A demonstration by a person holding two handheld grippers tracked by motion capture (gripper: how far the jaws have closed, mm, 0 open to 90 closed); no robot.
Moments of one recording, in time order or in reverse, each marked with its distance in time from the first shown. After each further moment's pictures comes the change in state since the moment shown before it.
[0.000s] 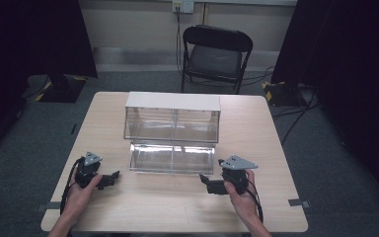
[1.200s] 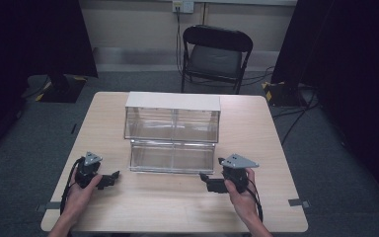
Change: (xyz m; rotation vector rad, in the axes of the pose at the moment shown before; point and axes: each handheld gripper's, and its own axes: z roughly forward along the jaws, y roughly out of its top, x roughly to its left) left arm 0.000 0.000 0.000 0.000 0.000 0.000; right arm -0.001 0.005 -0.001 -0.022 0.000 0.017
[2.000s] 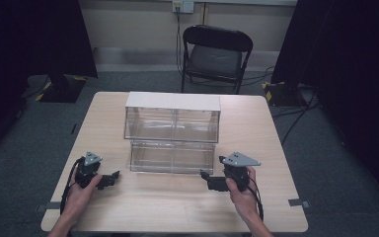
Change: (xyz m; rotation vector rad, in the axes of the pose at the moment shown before) left arm 0.000 0.000 0.000 0.000 0.000 0.000; right arm -0.001 0.005 -0.003 -0.019 0.000 0.012
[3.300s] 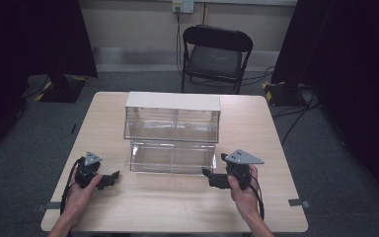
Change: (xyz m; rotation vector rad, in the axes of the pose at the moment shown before) left arm 0.000 0.000 0.000 0.000 0.000 0.000; right arm -0.002 0.007 -0.004 -0.025 -0.024 0.037
